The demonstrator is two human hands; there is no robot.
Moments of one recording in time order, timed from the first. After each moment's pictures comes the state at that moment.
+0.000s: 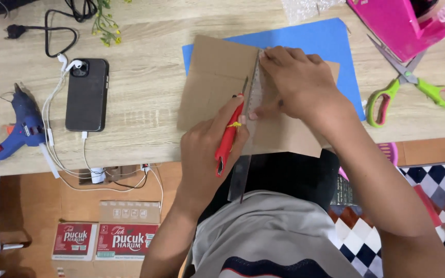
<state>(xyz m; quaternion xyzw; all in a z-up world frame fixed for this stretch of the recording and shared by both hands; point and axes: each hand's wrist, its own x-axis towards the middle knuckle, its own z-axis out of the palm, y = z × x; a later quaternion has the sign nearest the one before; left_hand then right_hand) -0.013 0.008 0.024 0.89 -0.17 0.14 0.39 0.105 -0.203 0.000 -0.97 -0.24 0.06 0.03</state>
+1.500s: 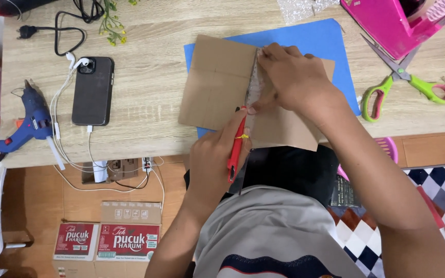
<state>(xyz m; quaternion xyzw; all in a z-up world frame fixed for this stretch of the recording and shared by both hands) -0.039 -0.003 0.000 0.92 -0.16 0.16 0.31 0.106 -0.188 0.020 -0.97 -0.18 0.16 0.03</state>
